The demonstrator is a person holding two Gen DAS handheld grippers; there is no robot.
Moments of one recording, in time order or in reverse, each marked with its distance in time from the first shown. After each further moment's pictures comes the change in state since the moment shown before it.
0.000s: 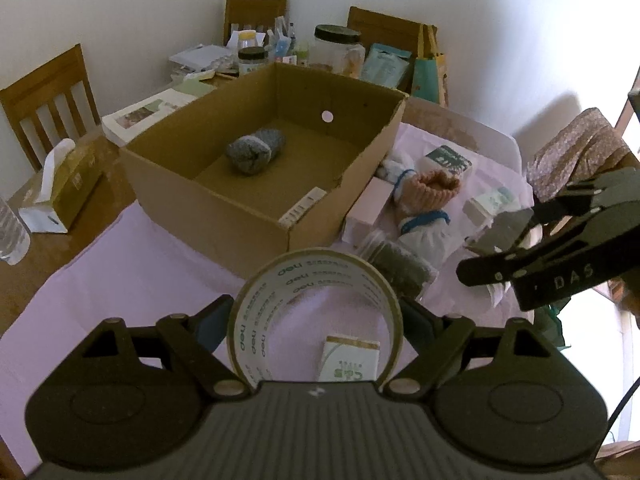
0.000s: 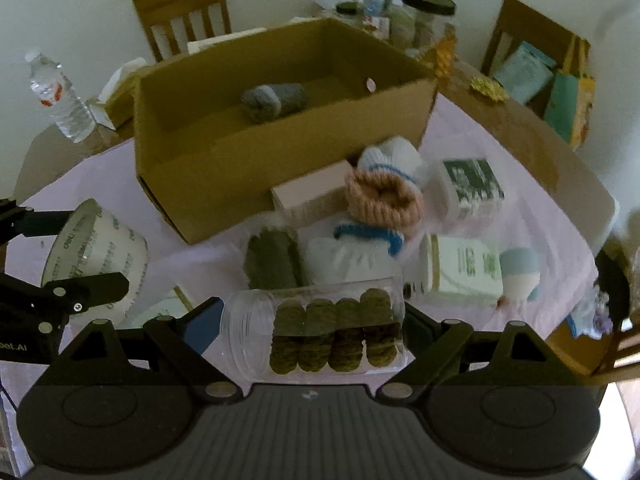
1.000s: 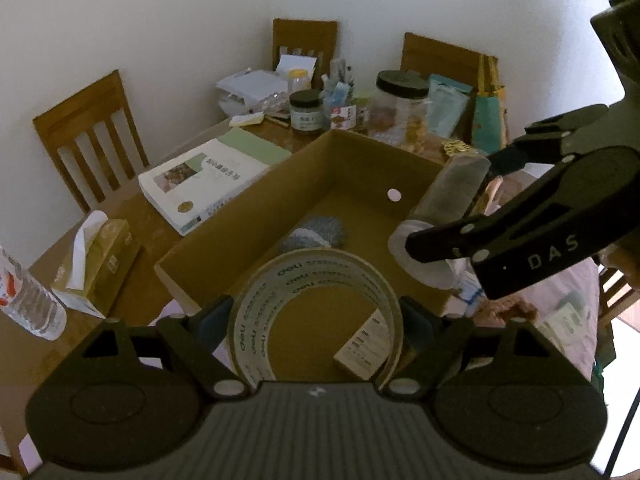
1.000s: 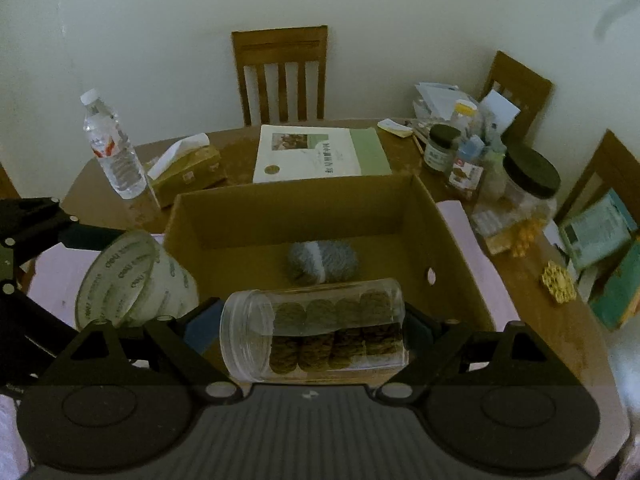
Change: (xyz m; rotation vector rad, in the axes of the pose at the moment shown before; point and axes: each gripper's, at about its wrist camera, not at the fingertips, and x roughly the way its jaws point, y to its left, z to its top) left arm 0.042 0.022 0.108 -0.044 -0.038 0.165; right arm 0.029 -0.002 0.167 -0.324 -0.142 0.175
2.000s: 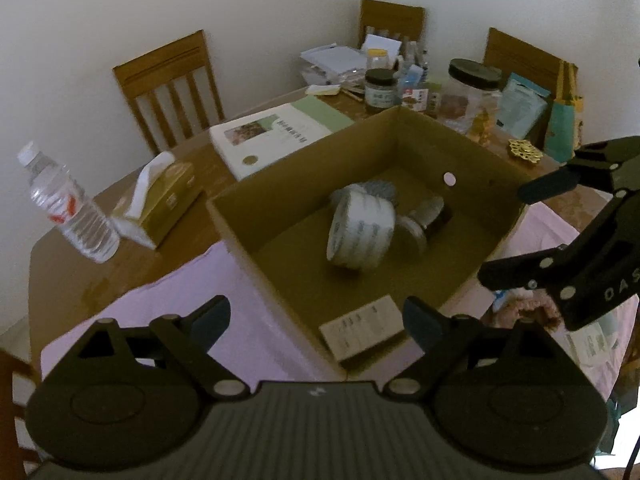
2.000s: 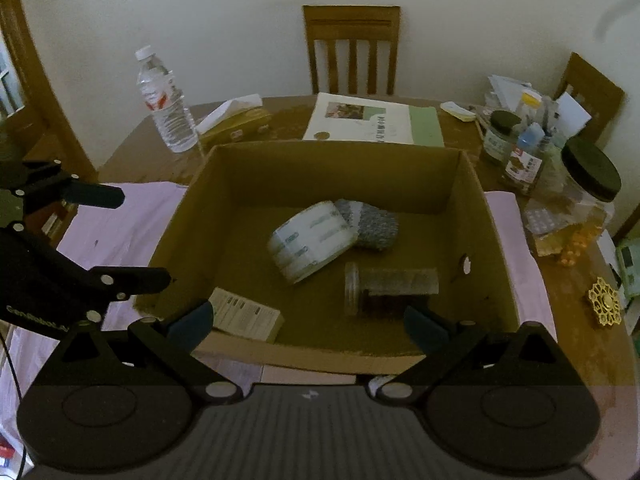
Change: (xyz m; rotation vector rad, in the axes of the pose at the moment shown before) left arm -0.020 -0.026 -0.020 -0.179 0.071 0.226; right arm 0.006 -0.031 -0.026 -0.130 0.057 0.213
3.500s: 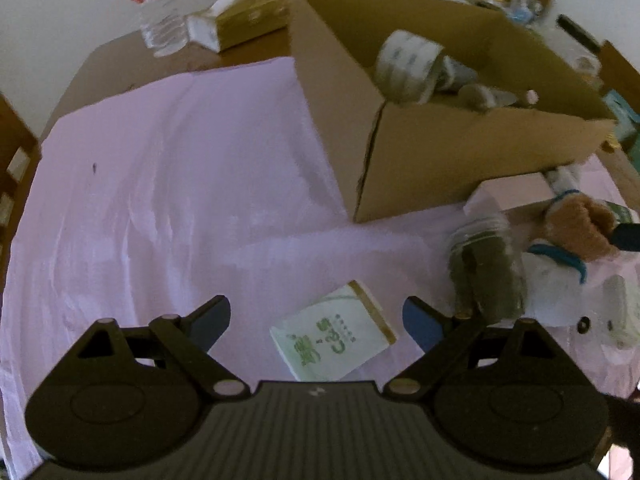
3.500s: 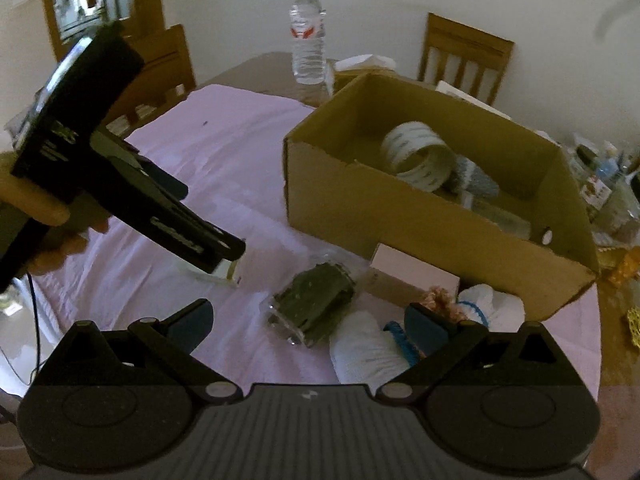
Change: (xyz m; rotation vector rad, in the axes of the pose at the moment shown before) left arm 0.034 -0.025 -0.124 -0.401 0.197 0.138; right arm -0.021 0.065 -0.113 -0.355 0.018 0.147
